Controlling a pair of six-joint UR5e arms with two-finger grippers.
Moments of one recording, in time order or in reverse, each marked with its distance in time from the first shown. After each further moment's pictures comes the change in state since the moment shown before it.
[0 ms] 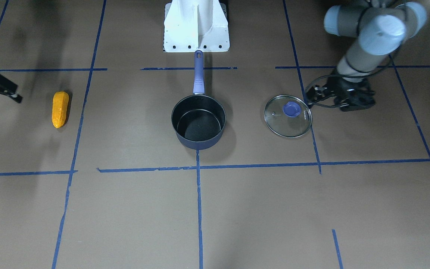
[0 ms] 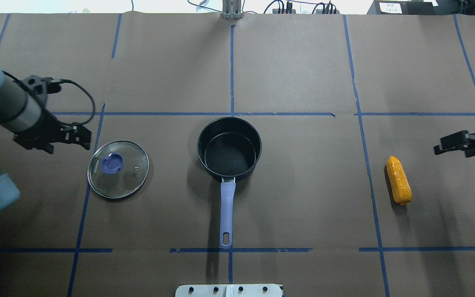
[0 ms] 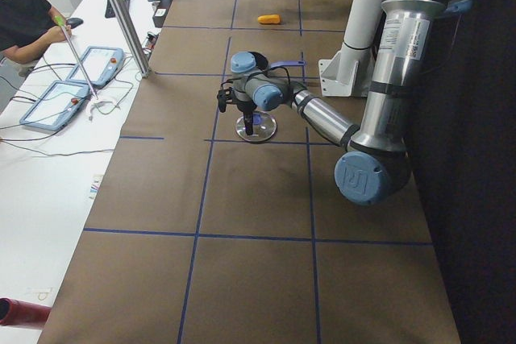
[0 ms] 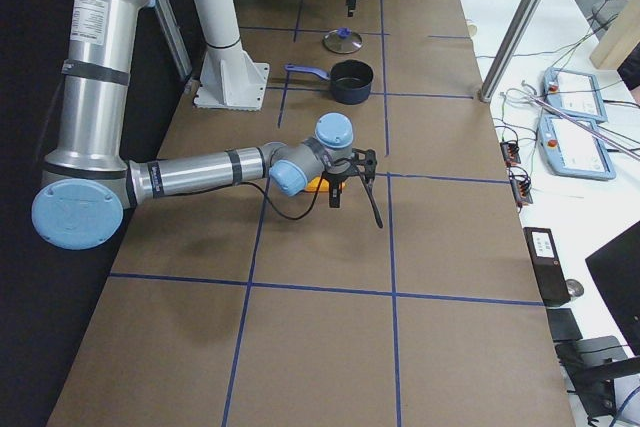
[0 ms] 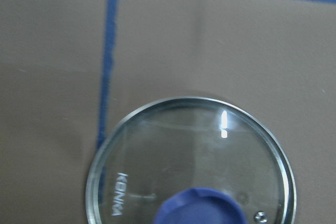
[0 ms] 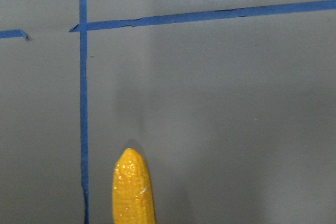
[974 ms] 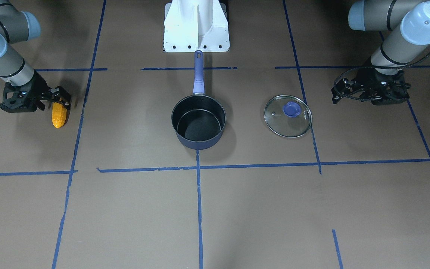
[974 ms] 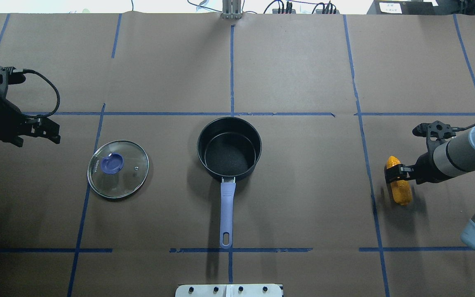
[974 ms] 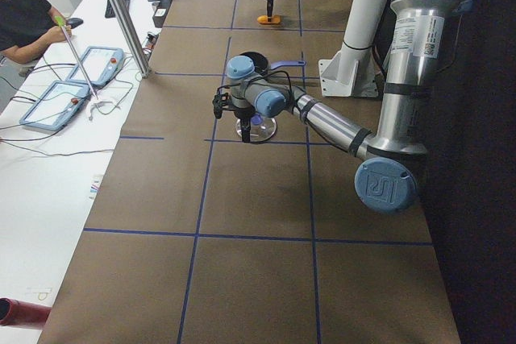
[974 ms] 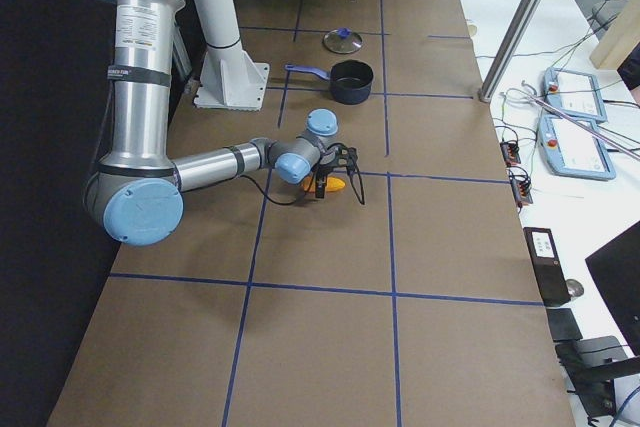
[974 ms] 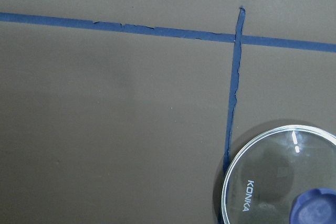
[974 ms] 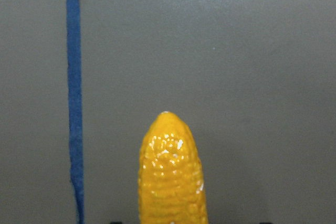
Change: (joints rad) left arm -0.063 0.051 -0.032 0.006 -0.026 0.069; right arm -0.262 0.069 -0.100 0.019 -0.180 0.134
